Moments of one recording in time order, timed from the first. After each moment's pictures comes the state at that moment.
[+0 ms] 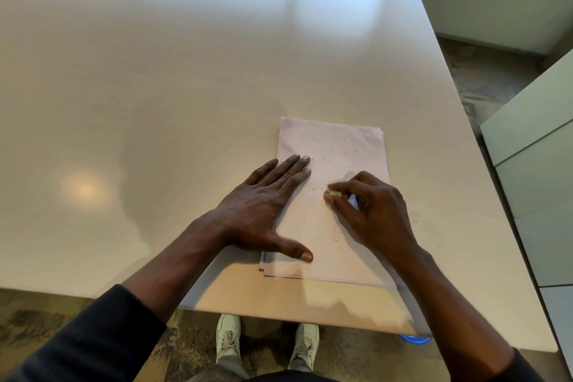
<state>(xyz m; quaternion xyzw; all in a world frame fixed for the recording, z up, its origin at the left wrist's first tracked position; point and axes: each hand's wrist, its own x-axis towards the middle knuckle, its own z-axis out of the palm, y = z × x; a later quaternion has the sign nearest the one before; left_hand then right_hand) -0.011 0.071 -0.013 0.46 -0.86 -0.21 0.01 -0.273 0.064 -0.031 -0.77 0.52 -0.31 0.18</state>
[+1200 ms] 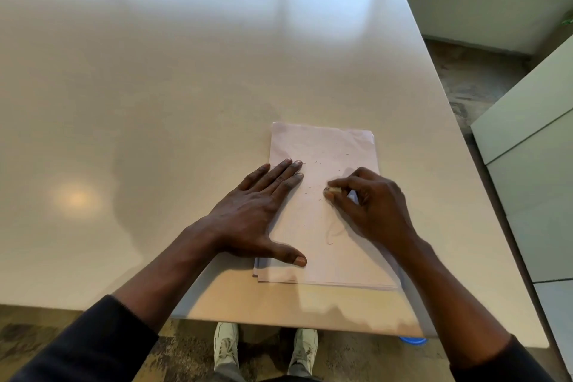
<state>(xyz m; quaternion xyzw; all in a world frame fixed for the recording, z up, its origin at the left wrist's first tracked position) -0.010 0.071 -0.012 0.45 -0.87 -0.21 0.00 -0.285 0.050 -0.026 -0.78 0.53 -0.30 0.16</state>
